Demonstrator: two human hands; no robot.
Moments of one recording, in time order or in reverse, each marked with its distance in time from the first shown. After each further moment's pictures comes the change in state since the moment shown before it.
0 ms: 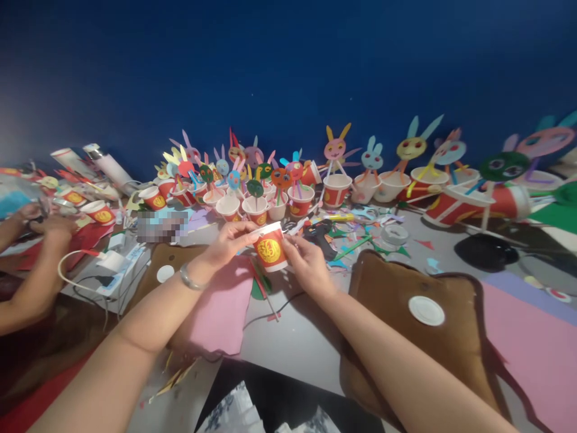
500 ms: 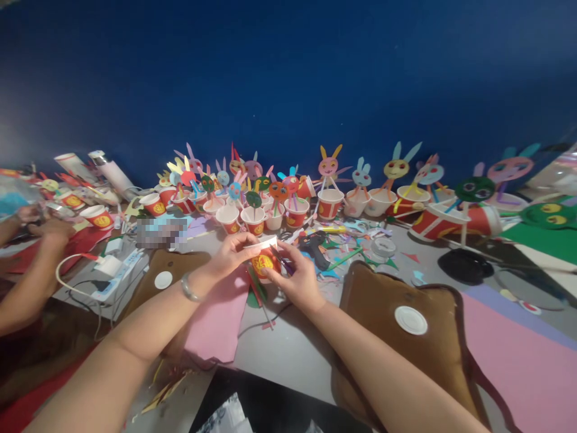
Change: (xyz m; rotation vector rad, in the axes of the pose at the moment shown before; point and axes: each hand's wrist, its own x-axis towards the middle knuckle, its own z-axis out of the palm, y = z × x) left_hand -0.005 -0.007 0.009 0.097 0.036 0.084; right_hand -0.011 0.007 0.004 -0.126 0.019 -0.152
